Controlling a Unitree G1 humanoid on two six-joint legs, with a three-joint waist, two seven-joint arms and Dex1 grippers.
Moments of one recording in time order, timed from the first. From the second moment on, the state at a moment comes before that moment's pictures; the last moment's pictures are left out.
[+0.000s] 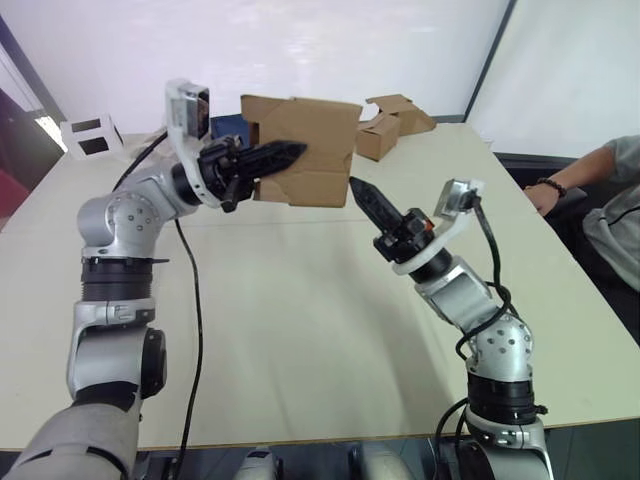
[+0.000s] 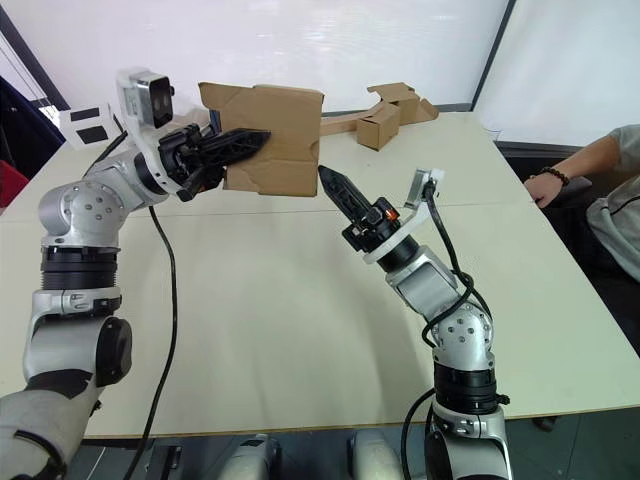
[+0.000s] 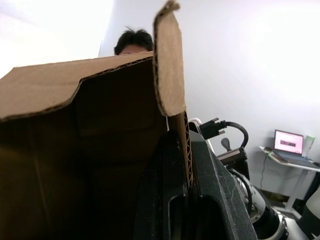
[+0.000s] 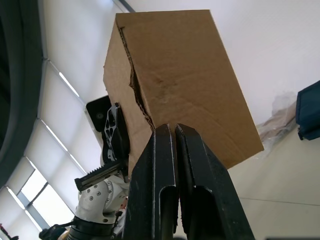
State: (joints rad) left arm -1.02 0.51 0.17 0.28 -0.82 0.78 -1.24; right arm -0.47 -0.15 -0.14 -0.29 1.26 0.63 0.32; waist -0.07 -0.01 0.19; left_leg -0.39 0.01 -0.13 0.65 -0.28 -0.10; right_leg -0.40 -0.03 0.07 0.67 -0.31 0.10
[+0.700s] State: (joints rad) left arm -1.31 0.68 -0.73 0.38 -0.13 0.40 -1.60; right arm -0.21 -0.91 0.05 -0.53 0.67 0.76 0.53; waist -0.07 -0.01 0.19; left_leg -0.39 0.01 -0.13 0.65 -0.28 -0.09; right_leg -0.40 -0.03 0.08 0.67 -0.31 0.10
